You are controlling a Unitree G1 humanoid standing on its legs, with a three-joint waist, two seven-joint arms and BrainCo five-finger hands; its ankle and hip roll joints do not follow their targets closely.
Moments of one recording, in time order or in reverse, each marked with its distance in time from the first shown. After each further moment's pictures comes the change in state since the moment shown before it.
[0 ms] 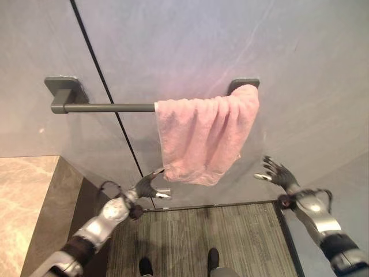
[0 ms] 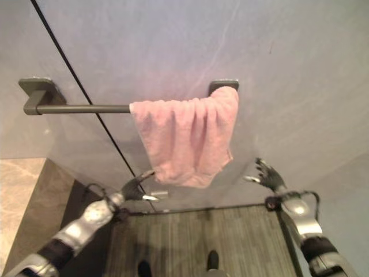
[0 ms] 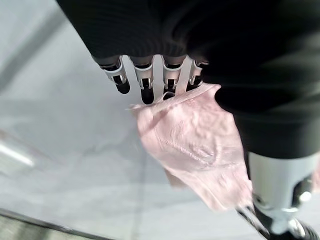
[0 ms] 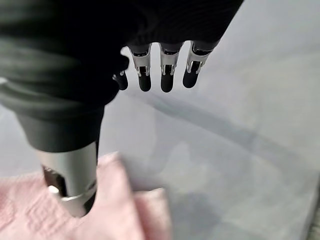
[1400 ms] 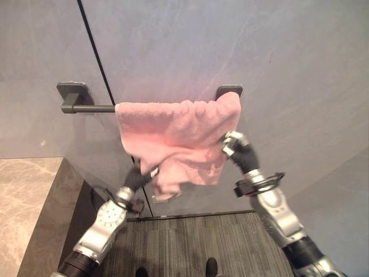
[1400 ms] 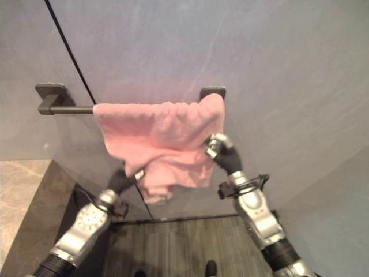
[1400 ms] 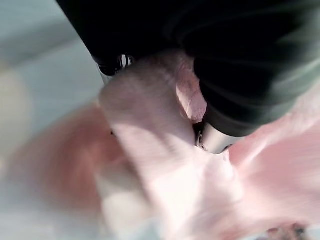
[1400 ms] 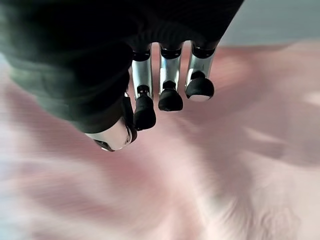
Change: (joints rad) left arm 0.267 0.015 0.196 -0.184 -0.134 0.060 0.094; right arm 0.196 0.282 0.023 -0.436 -0.100 -0.061 -0.131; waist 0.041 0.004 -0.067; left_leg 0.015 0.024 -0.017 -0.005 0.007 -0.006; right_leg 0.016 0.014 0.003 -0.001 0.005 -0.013
